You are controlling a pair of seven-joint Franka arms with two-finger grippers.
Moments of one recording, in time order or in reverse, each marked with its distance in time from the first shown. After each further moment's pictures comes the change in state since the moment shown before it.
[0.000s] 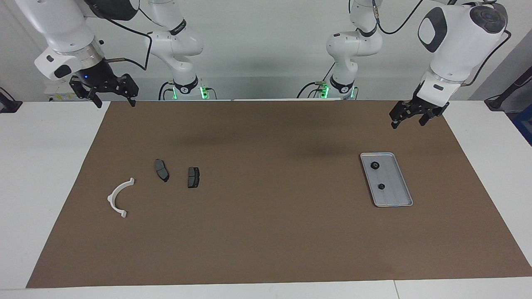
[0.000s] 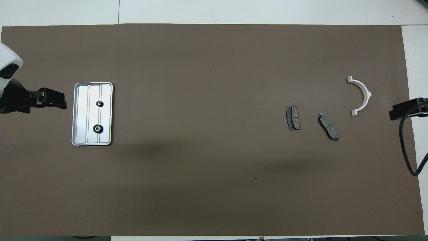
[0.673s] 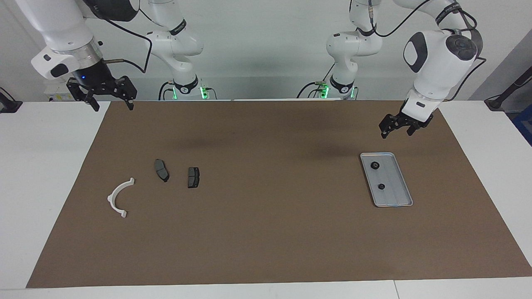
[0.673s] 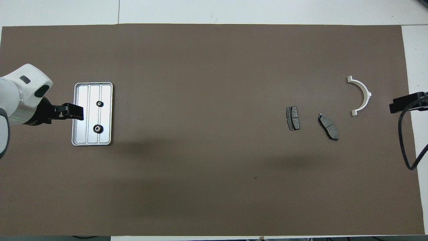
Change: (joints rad) left arm 0.000 -0.028 0.001 -0.240 0.000 0.195 0.000; right arm 0.000 0.000 0.000 -0.006 0.000 0.059 0.000
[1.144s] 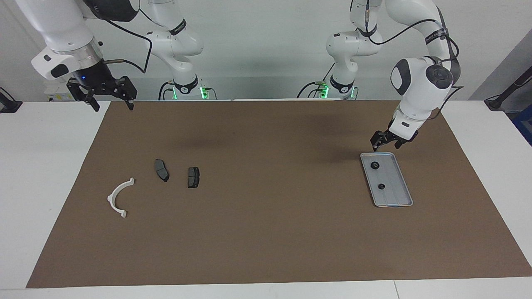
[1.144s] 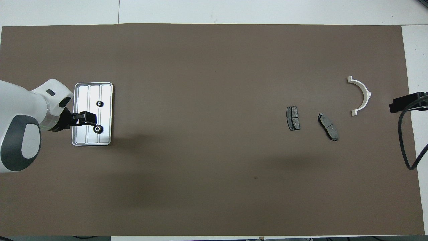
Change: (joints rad) left arm 0.002 0.038 0.006 -0.162 0.000 0.210 -0.001; right arm 0.000 0.000 0.000 0.000 0.000 0.000 0.000
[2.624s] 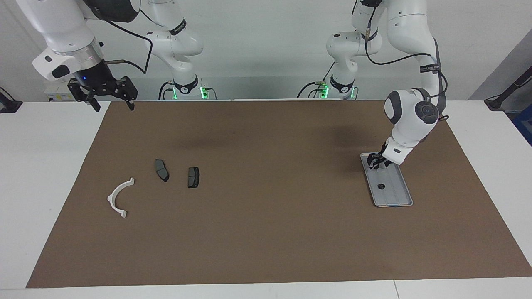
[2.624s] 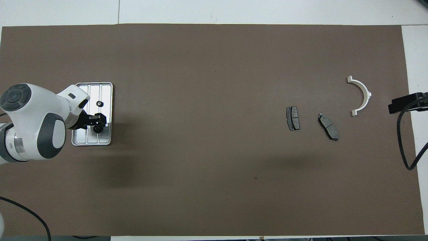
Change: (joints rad) left arm 0.035 0.195 -0.011 -0.022 0.000 0.168 0.000; right arm 0.001 0.000 0.001 -0.005 0.000 0.000 0.000
